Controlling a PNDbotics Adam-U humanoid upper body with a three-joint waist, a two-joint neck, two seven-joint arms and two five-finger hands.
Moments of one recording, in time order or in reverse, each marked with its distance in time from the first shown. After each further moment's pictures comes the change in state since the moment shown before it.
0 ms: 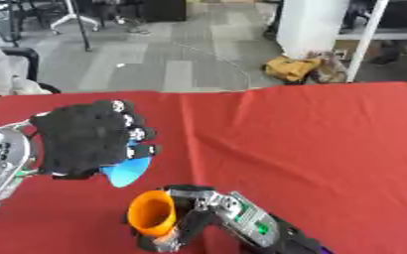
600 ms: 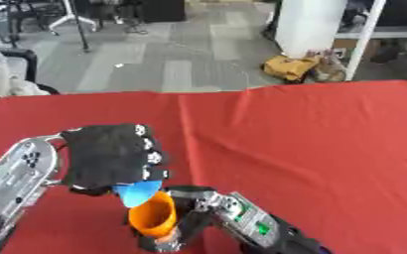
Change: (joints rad) left arm -0.002 -0.034 -0.042 0.067 0.046 -0.084 -0.045; right arm 0.002 0.000 0.000 0.006 0.000 0.002 0.003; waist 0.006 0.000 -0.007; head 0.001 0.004
